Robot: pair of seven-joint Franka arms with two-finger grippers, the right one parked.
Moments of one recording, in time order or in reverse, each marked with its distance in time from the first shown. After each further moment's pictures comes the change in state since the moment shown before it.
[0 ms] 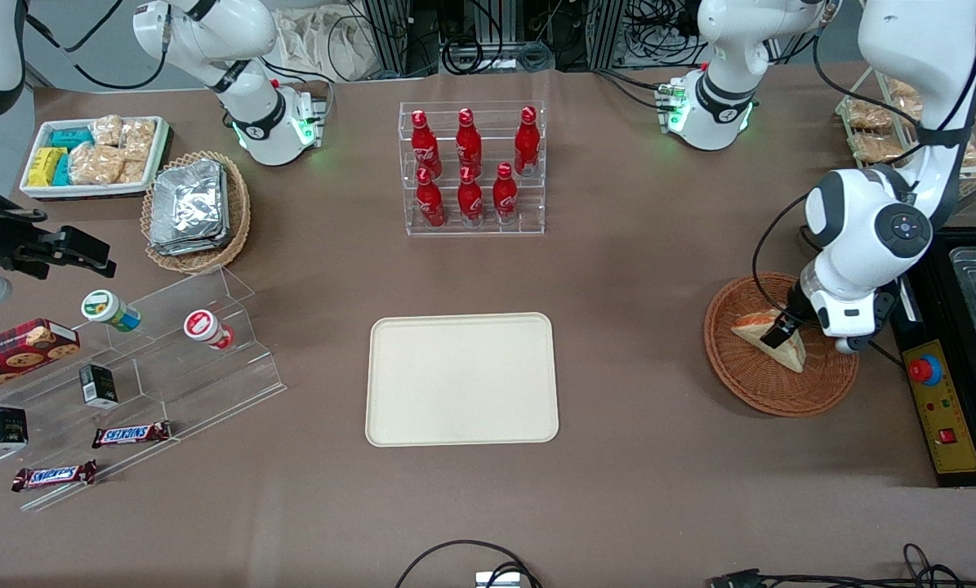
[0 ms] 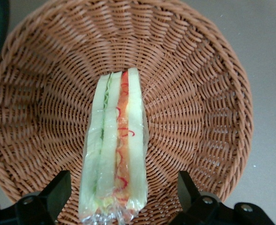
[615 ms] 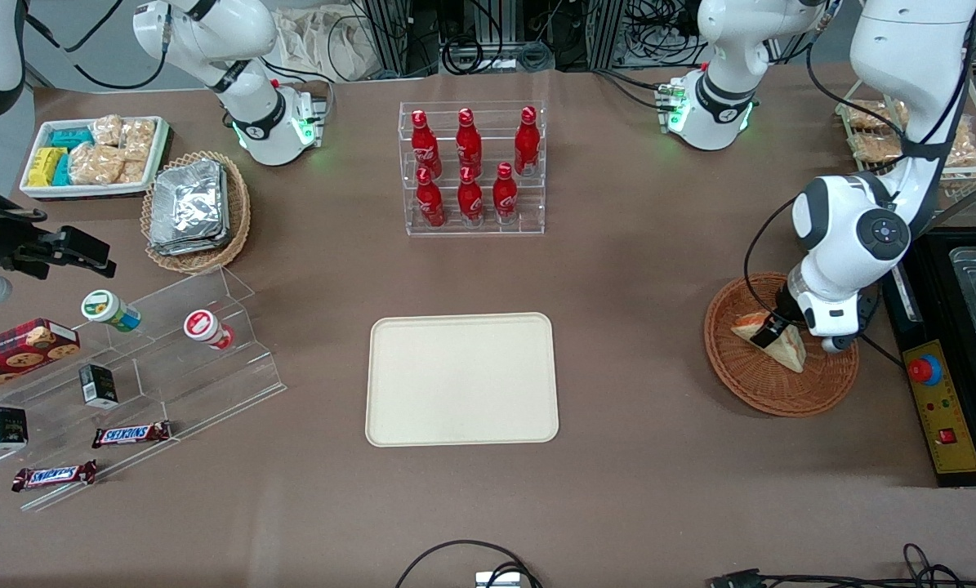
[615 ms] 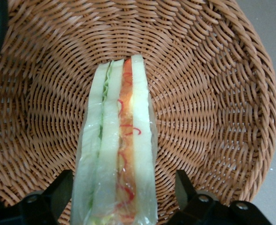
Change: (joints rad) arm 0.002 0.036 0.001 -0.036 0.000 0.078 -0.004
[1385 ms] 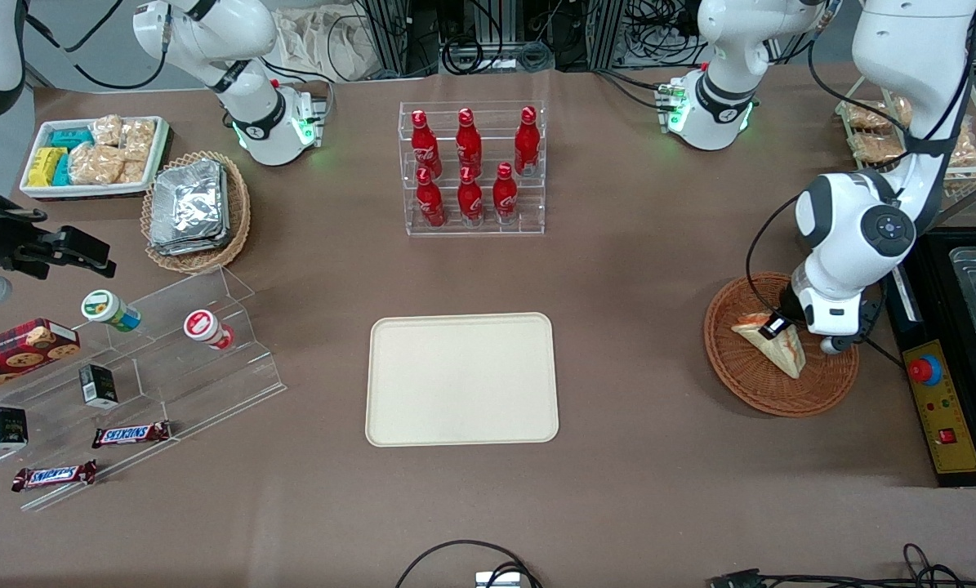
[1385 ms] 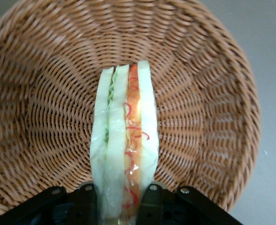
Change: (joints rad) arm -0.002 -0.036 -0.002 0.006 0.007 -0.029 0.186
